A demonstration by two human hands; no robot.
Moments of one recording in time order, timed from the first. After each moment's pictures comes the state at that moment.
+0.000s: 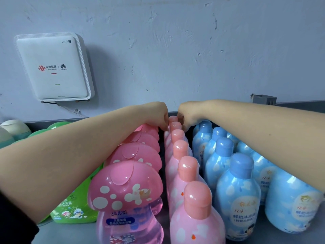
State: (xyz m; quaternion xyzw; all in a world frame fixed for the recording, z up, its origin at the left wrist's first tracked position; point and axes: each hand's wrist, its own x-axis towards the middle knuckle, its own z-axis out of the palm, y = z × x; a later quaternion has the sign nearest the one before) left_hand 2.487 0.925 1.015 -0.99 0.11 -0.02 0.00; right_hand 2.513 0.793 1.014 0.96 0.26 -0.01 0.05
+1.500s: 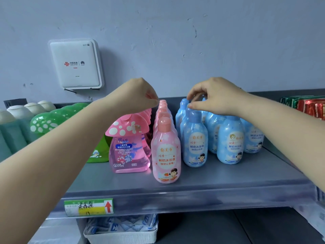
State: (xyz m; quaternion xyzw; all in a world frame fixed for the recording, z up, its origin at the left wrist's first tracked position) left_hand 2.295 0.903 1.015 -0.95 0.13 -0.27 -0.13; right_hand 2.332 0.688 1.008 0.91 0.32 0.24 -0.14
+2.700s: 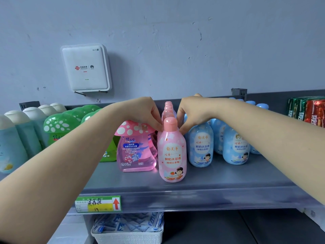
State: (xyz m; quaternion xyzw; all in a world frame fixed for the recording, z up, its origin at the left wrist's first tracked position) left_hand 2.310 0.917 1.002 -0.99 0.12 -0.05 -0.11; right_hand 2.341 0.739 0.998 0.92 0.37 0.09 0.02
